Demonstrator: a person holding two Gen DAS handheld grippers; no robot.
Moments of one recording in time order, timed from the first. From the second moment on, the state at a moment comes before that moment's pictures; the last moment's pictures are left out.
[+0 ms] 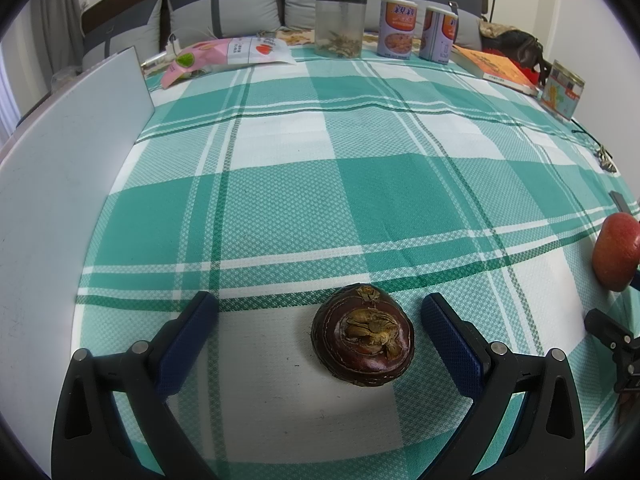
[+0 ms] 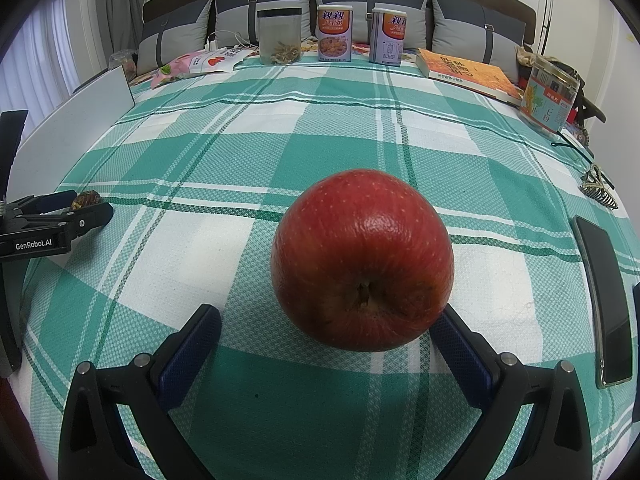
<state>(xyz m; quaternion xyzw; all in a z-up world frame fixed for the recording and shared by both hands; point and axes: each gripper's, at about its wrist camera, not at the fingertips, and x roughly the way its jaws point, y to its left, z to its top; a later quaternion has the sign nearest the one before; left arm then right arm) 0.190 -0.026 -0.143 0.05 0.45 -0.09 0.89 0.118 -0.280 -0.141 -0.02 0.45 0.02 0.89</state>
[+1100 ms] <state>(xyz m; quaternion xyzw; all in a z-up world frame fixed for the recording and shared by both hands) 0.153 -0.011 -0.075 -0.03 0.45 -0.19 0.87 0.147 -0.303 -0.084 0.05 0.52 0.13 0.84</state>
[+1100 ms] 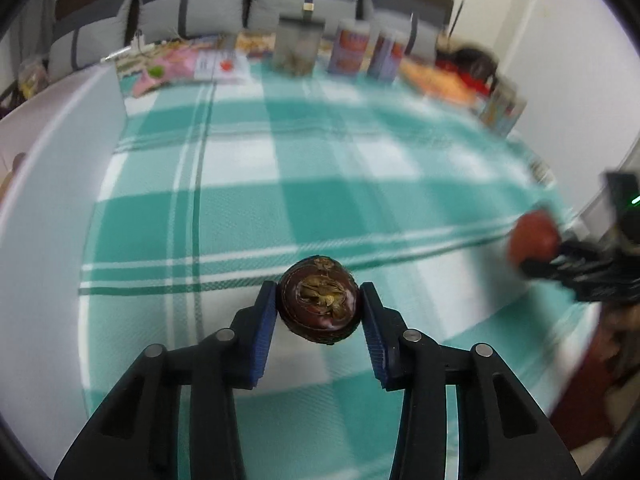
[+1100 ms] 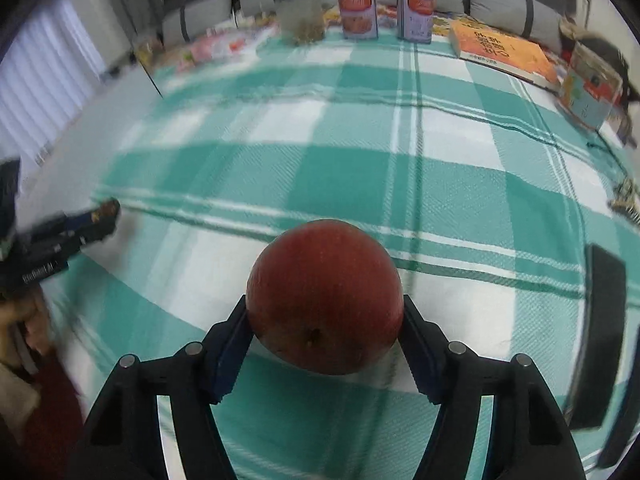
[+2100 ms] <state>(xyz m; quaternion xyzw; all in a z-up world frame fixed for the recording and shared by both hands) 0.199 0.301 -0.091 -0.18 0.55 0.10 0.81 0.300 0.203 -0.066 -0.23 0.53 0.33 0.75</state>
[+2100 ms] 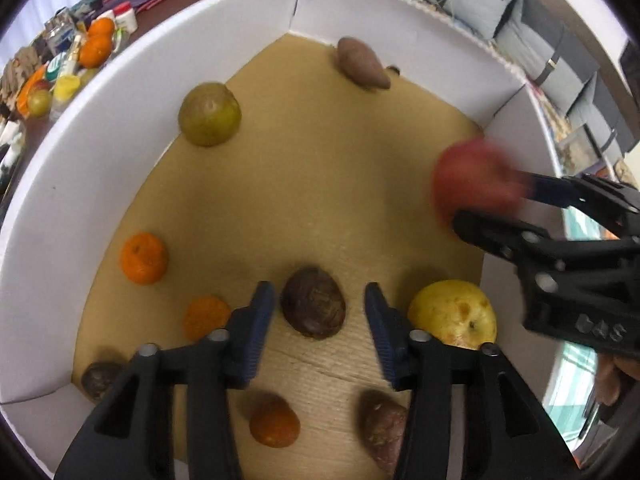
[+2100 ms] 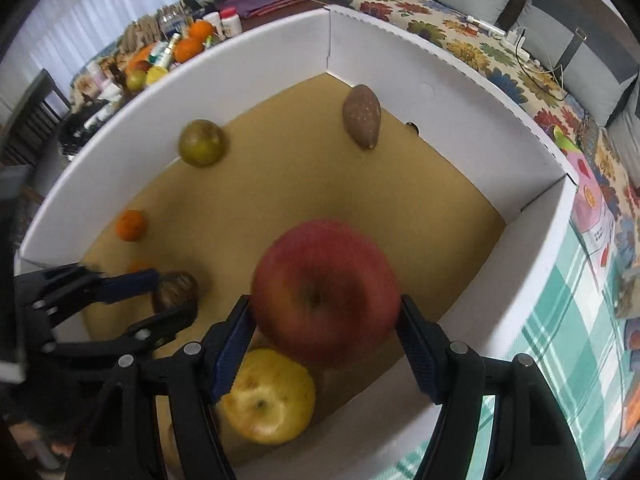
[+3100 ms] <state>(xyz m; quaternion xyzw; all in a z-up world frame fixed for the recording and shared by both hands) 0.050 0.259 0.070 -0.04 0.37 0.22 0.90 0.133 0.091 0.043 -0.06 0.47 0.29 0.83</state>
